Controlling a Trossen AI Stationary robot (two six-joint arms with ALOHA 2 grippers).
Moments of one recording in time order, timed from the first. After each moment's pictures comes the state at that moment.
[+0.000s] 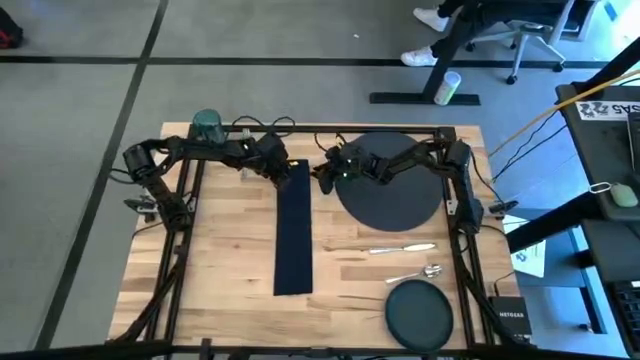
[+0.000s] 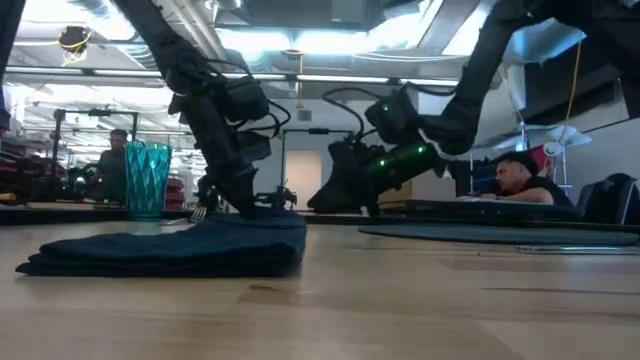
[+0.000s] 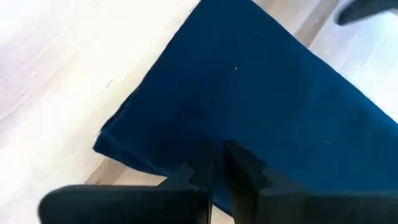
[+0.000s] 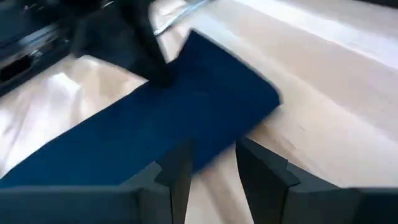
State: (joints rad) left arm 0.55 1.67 0.82 -0.20 0.07 -0.16; right arm -0.42 2.10 0.94 0.70 -0.23 0.37
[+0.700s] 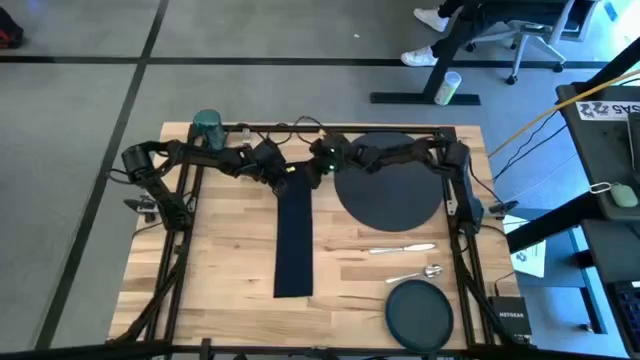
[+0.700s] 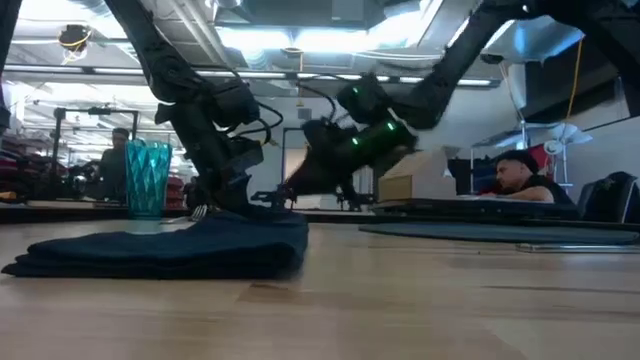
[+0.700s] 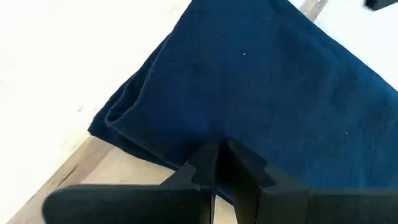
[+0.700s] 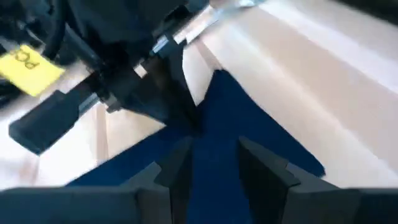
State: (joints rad) left arm 0.50 1.66 0.73 -0.07 0.06 -0.20; right arm -0.40 2.09 1.26 0.18 -0.28 0.26
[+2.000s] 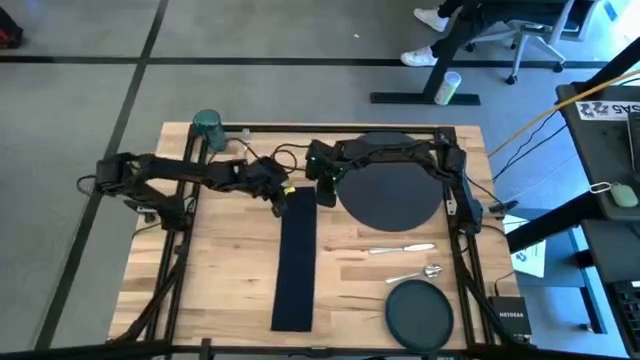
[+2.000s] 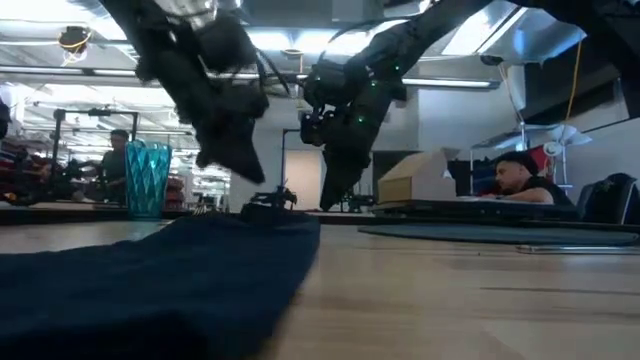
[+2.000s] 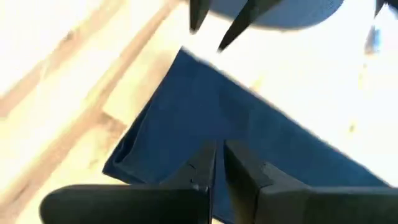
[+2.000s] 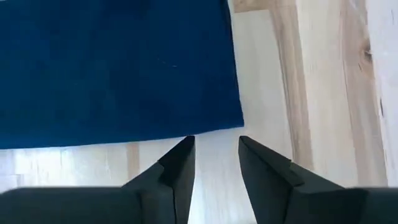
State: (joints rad) left arm 0.25 1.38 0.72 -0.13 0.04 -0.34; right arm -0.30 2.10 1.54 -0.62 -0.22 -0.17
